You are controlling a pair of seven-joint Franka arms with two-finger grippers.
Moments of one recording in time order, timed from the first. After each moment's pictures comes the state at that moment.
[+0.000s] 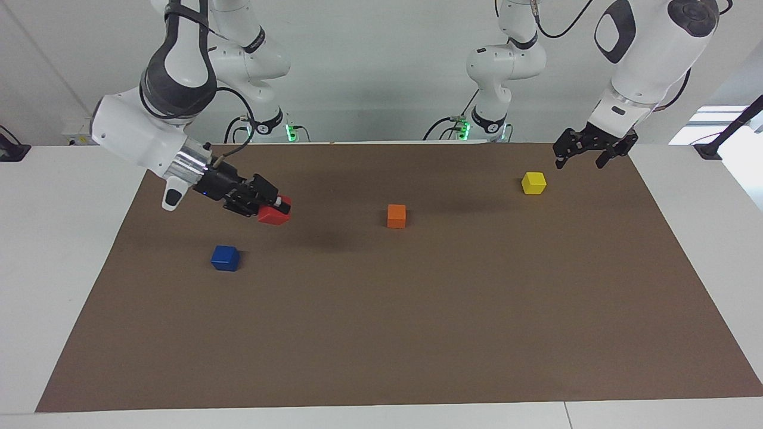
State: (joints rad) left arm 0.04 -0.10 -0.08 -1.79 -0.01 1.65 0.03; right arm 0.07 0.07 -0.09 -1.86 0.68 1.95 -0.06
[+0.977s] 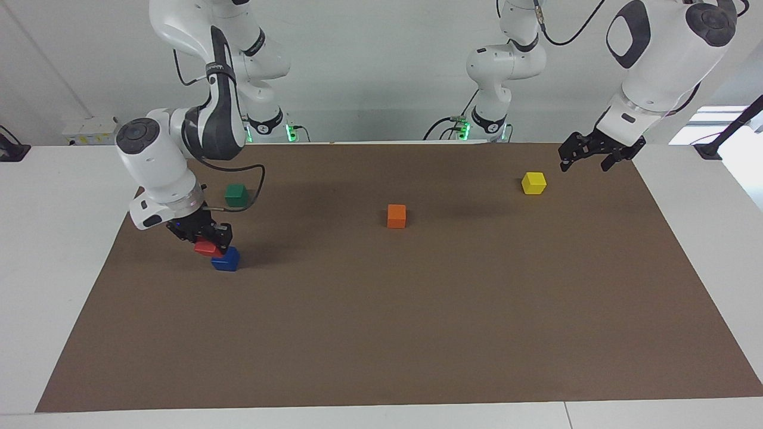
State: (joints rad) left arm 0.04 -0.01 -0.08 -1.66 -0.01 1.55 0.03; right arm 0.06 0.17 -0.09 -1.97 0.03 2.23 0.18
